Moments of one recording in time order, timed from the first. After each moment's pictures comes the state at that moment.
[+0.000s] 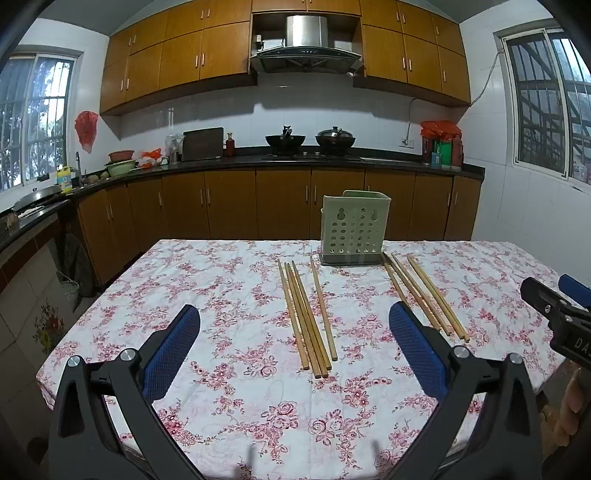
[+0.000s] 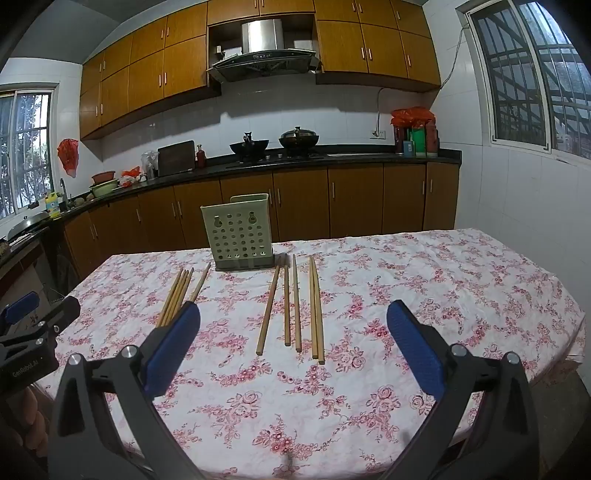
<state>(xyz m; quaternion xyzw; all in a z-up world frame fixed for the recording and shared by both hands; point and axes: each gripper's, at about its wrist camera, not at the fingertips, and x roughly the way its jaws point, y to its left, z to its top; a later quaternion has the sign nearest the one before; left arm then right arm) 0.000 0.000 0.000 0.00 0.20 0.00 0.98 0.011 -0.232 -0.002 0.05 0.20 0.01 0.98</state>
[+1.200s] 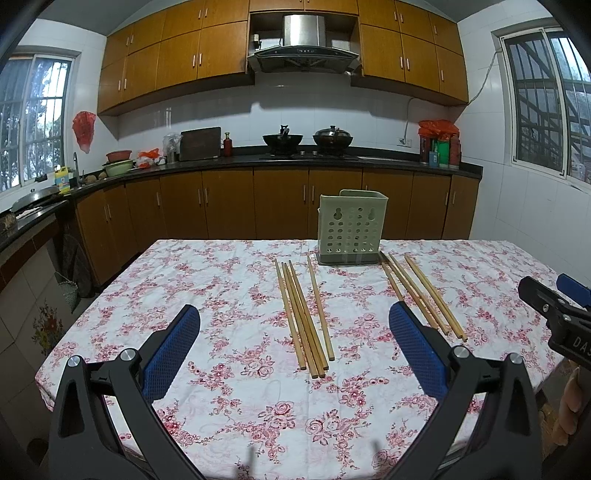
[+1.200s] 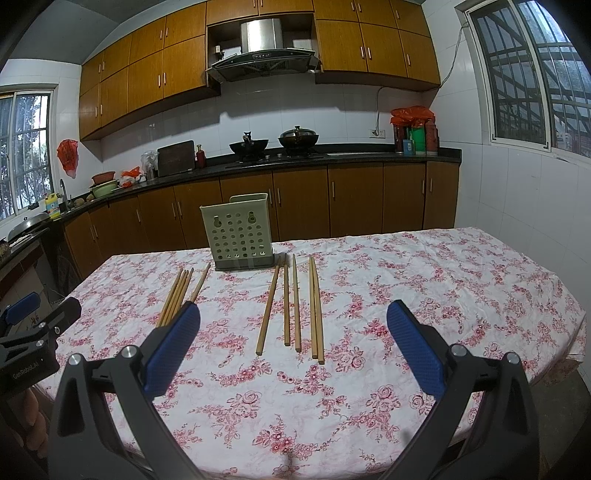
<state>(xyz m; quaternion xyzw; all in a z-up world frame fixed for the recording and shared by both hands) 0.000 0.000 0.000 0.01 0.20 0.00 0.98 0.012 -0.232 -0.003 0.05 0.20 0.01 0.98</state>
